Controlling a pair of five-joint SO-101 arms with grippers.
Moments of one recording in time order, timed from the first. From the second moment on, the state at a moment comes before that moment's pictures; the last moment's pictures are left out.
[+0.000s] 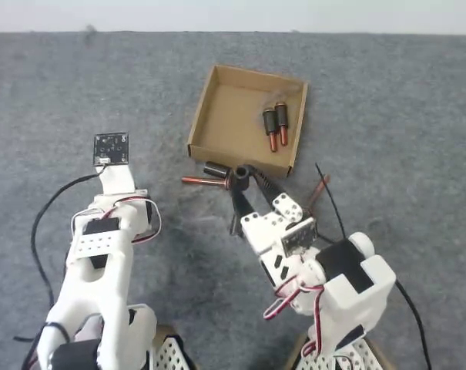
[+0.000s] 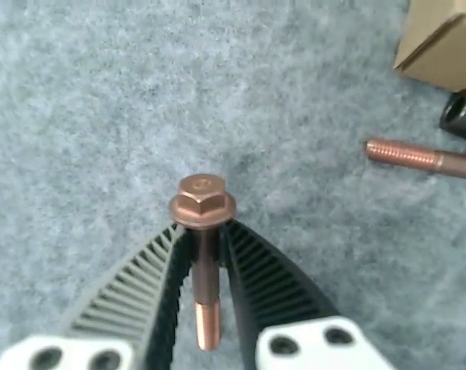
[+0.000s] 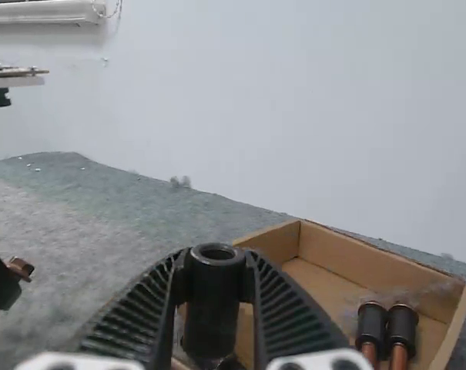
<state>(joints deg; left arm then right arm) -14.8 -29.1 71.3 28.0 1.9 -34.8 13.9 87.1 -98.9 3.0</state>
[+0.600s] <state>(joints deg) -14.7 -29.1 71.3 28.0 1.9 -39.9 7.9 94.2 -98.6 3.0</state>
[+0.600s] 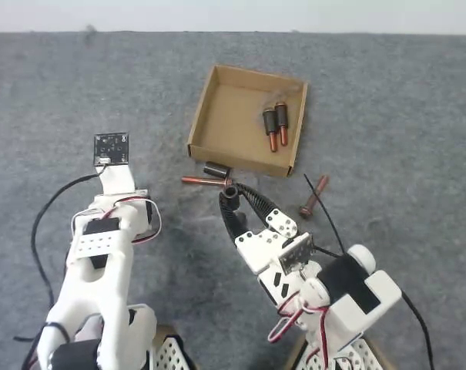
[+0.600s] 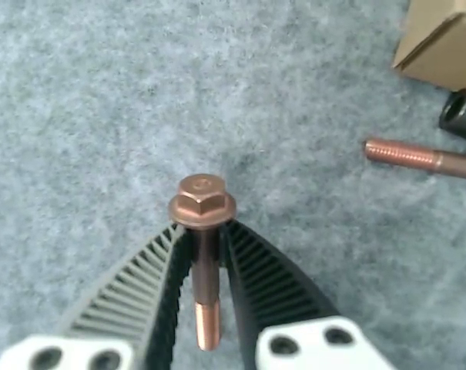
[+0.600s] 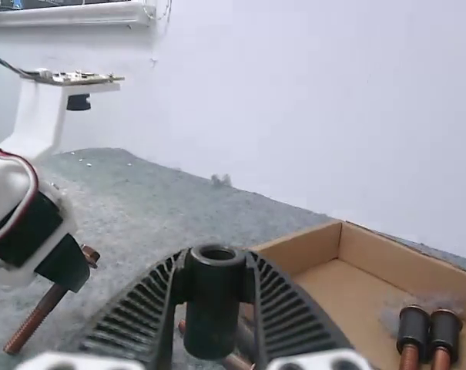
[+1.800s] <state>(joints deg) 7.8 -46.4 64.4 6.9 12.0 -40.7 7.9 94.2 -94.6 3.0</state>
